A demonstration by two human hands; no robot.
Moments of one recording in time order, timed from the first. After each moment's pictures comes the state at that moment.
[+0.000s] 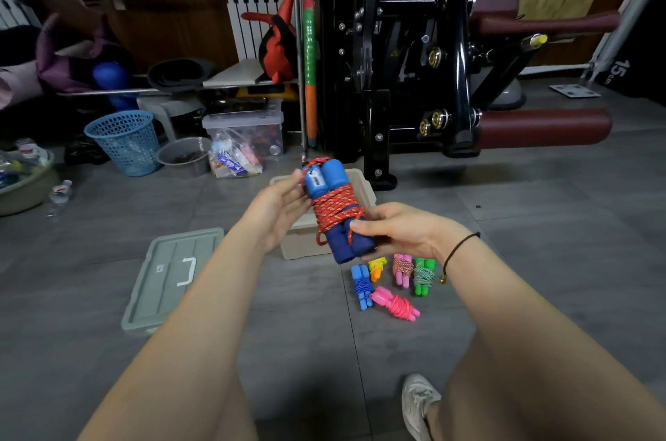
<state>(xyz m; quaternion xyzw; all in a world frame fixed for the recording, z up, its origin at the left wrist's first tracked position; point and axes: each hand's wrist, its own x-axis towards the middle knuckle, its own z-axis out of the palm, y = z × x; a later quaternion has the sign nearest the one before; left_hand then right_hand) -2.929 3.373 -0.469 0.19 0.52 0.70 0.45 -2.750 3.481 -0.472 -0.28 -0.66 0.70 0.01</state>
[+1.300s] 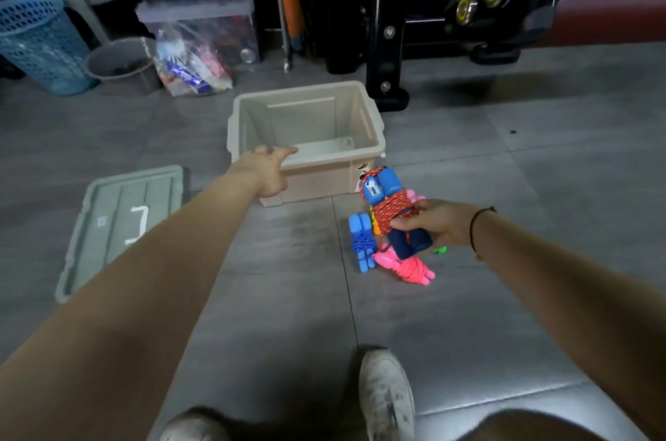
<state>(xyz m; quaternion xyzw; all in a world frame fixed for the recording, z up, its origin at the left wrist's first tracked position) -3.064 3.528 -0.677 0.48 0.85 -0.04 0.18 -2.777 3.645 -0.705 -0.47 -0.55 0.68 -0.10</state>
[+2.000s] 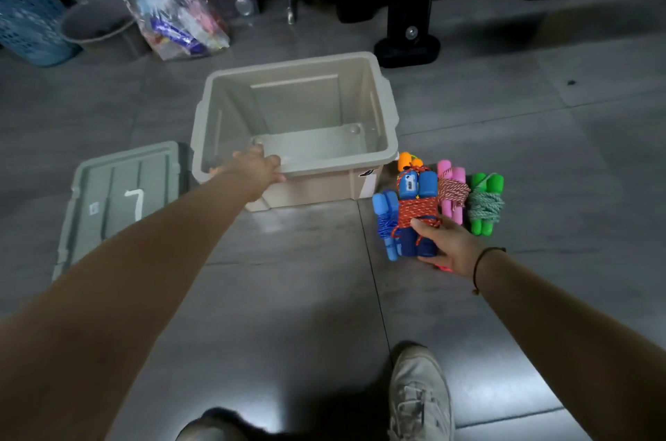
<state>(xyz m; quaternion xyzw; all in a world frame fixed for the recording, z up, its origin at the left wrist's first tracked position) -3.123 3.534 -0.777 0.48 0.83 -0.21 0.19 -2.801 3.631 -0.854 -0.54 -0.41 0.73 0.10</state>
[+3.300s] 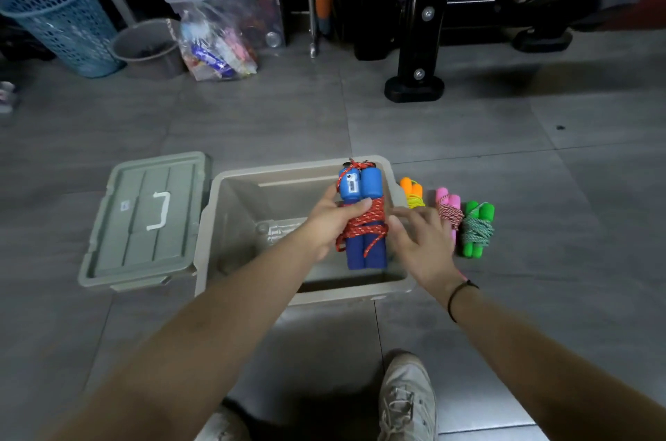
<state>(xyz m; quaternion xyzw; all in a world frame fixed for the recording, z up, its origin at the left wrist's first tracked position) -2.976 3.509 -0.748 0.14 0.61 0.58 0.53 -2.821 3.572 -0.769 -0.50 -0.79 0.33 0.15</state>
